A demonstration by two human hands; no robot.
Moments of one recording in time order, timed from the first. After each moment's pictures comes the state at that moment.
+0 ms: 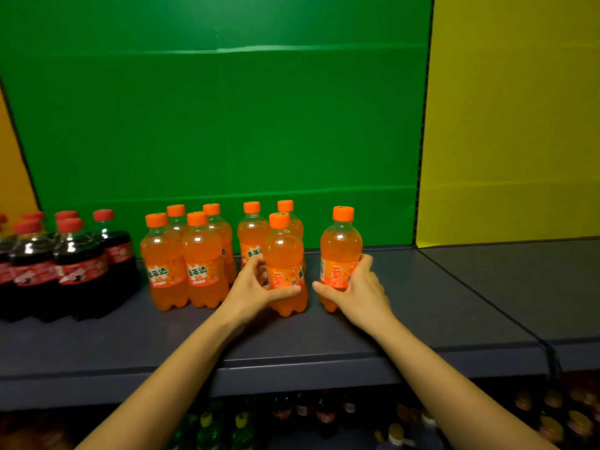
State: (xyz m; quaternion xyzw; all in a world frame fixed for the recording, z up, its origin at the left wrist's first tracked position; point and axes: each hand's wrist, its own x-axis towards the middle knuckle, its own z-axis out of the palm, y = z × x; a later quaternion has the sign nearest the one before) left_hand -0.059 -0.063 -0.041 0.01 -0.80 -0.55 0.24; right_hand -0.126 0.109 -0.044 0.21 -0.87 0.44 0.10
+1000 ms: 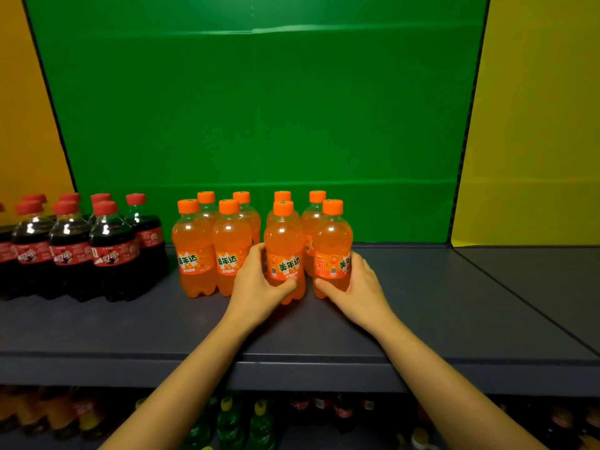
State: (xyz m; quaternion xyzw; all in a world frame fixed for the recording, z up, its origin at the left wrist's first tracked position) left_hand -0.045 -0.089 -0.055 0.08 -0.83 -0.38 0.39; right_hand -0.133 0.062 -0.058 0.30 -0.82 0.48 0.09
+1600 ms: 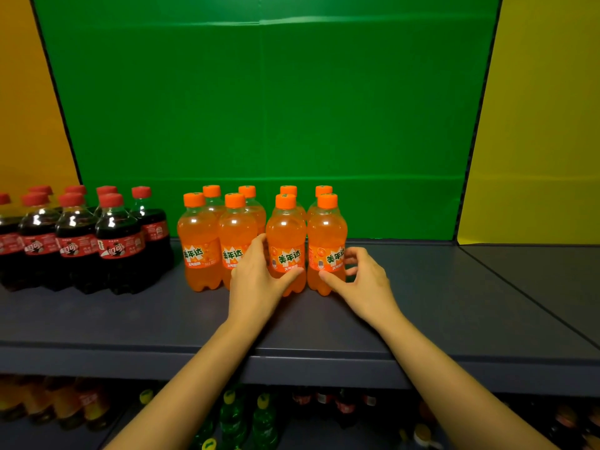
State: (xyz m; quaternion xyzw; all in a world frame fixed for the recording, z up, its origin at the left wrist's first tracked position) left_hand -0.045 -0.090 -0.059 0.13 -0.84 -0.26 0.46; right_hand -0.134 0.060 -0.058 0.31 -0.81 0.48 0.12
